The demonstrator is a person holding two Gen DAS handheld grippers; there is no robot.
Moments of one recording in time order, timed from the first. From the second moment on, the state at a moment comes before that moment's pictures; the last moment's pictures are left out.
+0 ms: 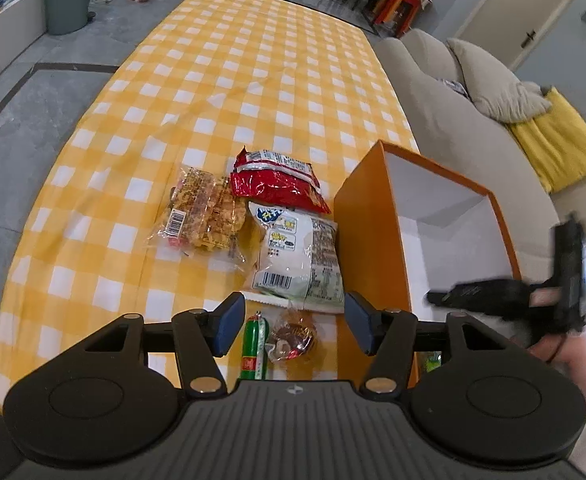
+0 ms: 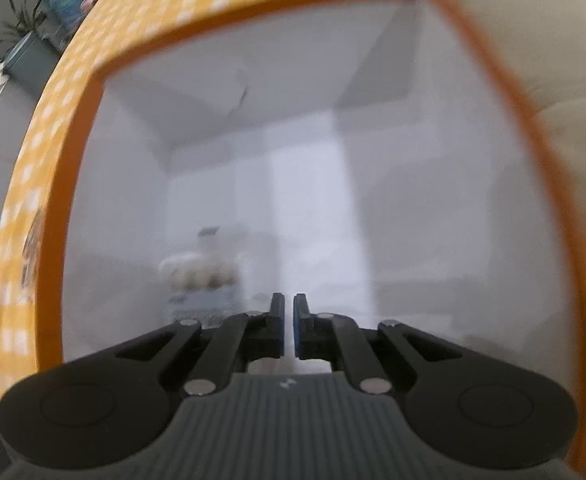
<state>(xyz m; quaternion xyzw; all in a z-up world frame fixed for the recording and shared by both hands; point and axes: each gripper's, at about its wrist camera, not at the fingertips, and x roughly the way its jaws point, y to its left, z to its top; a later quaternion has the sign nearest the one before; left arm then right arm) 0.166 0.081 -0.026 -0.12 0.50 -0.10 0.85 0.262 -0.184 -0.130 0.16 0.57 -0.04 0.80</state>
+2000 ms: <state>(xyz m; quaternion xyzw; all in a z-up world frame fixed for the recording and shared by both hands) 0.181 0.186 -0.087 -0.18 0.56 -0.10 0.80 0.237 0.066 -0.122 -0.38 0.59 0.35 0.62</state>
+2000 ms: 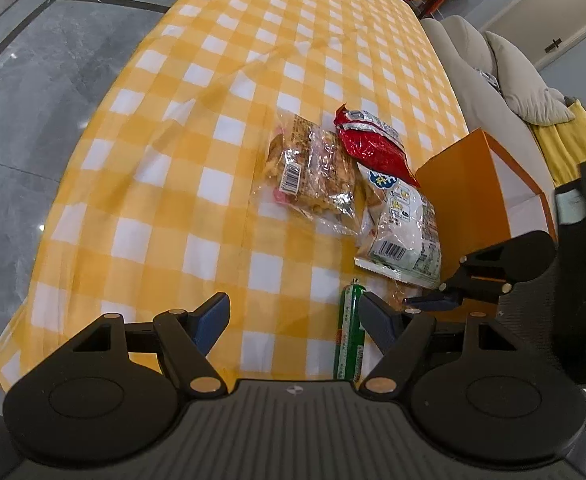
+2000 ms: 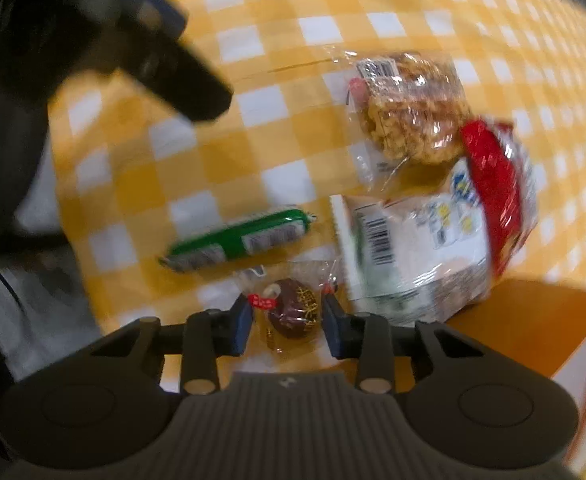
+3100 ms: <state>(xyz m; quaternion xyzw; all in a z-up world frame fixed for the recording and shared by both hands) 0.173 0.091 -0.120 -0.06 0.57 -0.14 0.81 0.176 -0.118 -0.018 0.25 0.39 0.21 0.86</state>
